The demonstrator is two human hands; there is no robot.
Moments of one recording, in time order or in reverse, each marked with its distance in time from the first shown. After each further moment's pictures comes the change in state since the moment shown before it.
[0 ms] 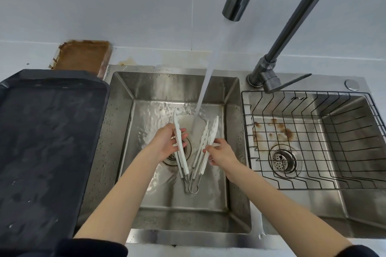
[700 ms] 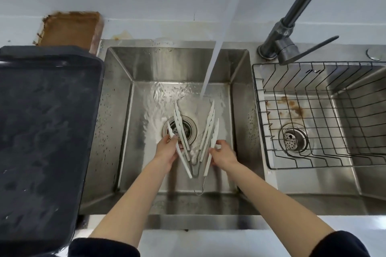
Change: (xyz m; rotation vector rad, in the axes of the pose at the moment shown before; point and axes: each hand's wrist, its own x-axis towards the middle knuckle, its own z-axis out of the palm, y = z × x) left_hand 0.024 -0.075 -0.038 0.096 0.199 -0.021; right_hand 0.023 0.061 0.034 -0.227 0.059 0.071
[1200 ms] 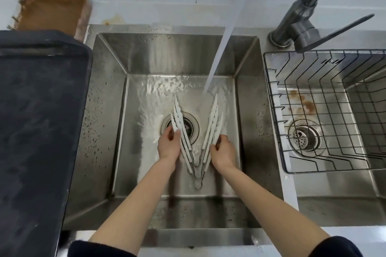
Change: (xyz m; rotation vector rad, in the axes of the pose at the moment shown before) left_hand 0.032 -0.012 0.009 0.198 0.118 0.212; right_hand 0.032 0.009 0.028 -0.087 0.226 -0.087
